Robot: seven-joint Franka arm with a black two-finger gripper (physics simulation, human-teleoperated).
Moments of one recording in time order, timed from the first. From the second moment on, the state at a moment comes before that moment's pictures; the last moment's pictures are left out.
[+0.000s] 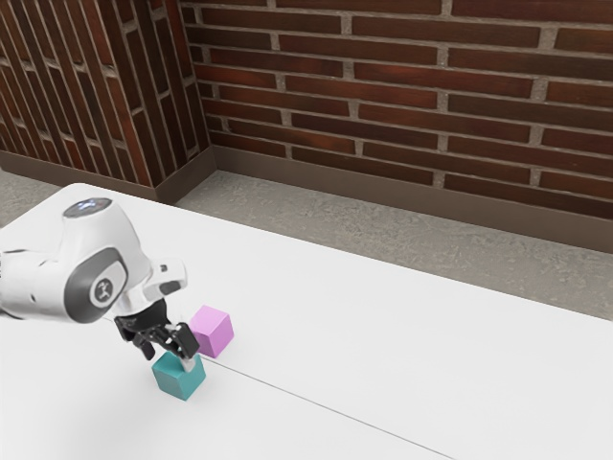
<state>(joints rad) 0.01 -0.17 0.02 -2.67 -0.19 2.54 0.14</state>
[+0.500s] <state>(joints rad) 0.01 -0.09 0.01 -2.66 -0.21 2.56 0.16</state>
